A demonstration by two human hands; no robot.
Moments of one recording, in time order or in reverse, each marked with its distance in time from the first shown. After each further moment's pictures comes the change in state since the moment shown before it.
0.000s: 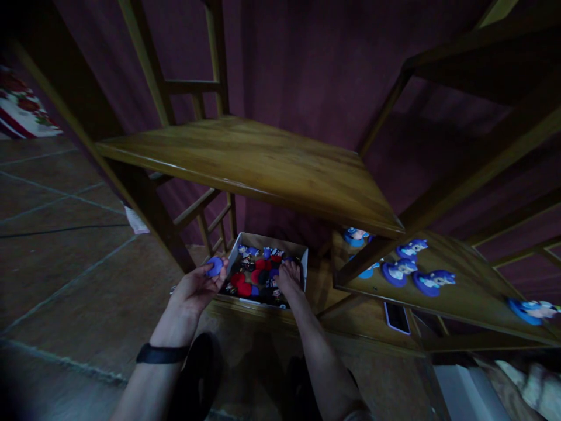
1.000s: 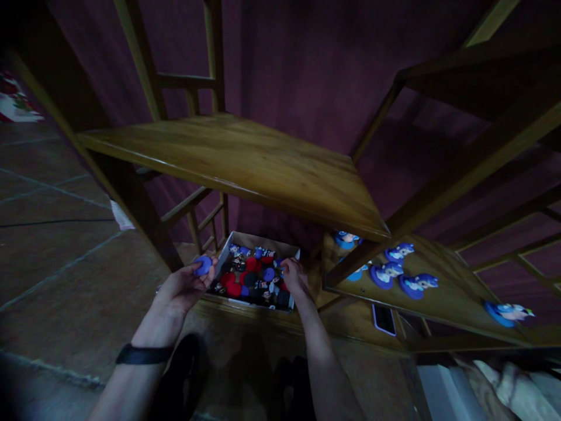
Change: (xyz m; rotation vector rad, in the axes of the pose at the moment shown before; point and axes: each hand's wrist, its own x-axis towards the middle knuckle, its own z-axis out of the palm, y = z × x) left_hand 0.003 0.000 -0.001 -0.011 -0.014 0.013; right_hand -0.010 0.039 -0.037 0.249 0.167 -0.006
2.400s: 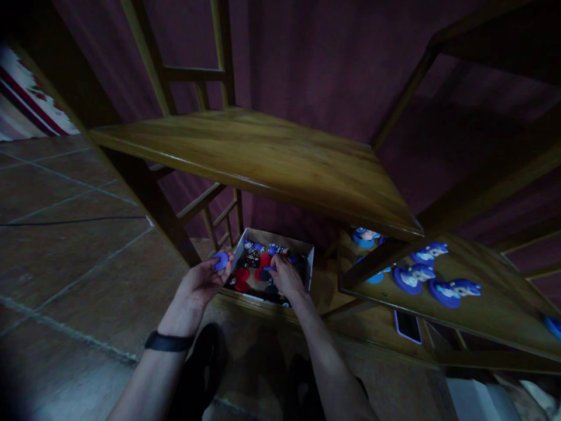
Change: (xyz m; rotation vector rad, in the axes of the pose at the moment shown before) left_hand 0.001 -0.006 0.001 0.019 0.010 0.001; right_hand -0.008 -0.055 0.017 0.102 -0.096 -0.288
